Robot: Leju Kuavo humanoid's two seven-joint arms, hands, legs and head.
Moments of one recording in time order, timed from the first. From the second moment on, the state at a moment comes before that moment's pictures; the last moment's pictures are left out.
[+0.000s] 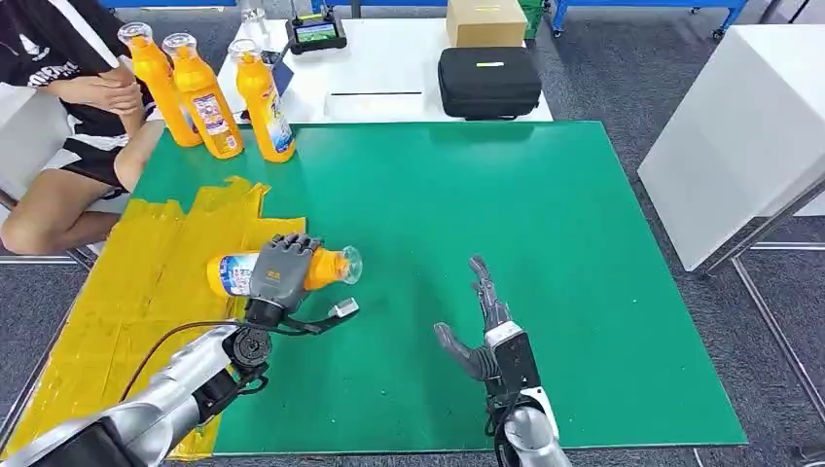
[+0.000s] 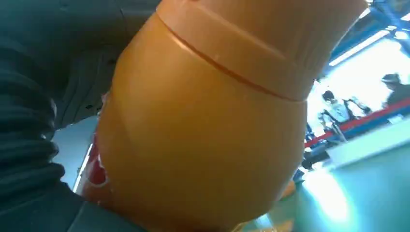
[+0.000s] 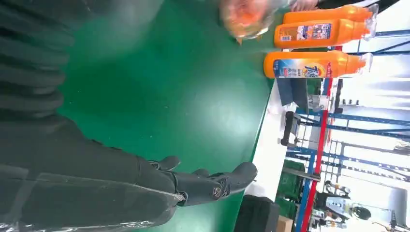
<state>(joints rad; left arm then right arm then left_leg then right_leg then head) -0.65 0.11 -0.96 -0.53 -1.57 0.52 0.58 -0.07 0.14 0.33 -1.17 0.14 -0.28 -0.53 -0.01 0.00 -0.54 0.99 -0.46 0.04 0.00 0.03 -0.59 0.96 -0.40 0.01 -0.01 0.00</state>
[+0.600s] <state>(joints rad) -0.67 0.08 -1.07 -0.38 -1.55 0.23 0.70 -0.06 0.15 0.32 -1.17 0.16 -0.27 -0.53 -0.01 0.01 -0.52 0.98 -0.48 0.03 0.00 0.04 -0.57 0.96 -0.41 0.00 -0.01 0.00</state>
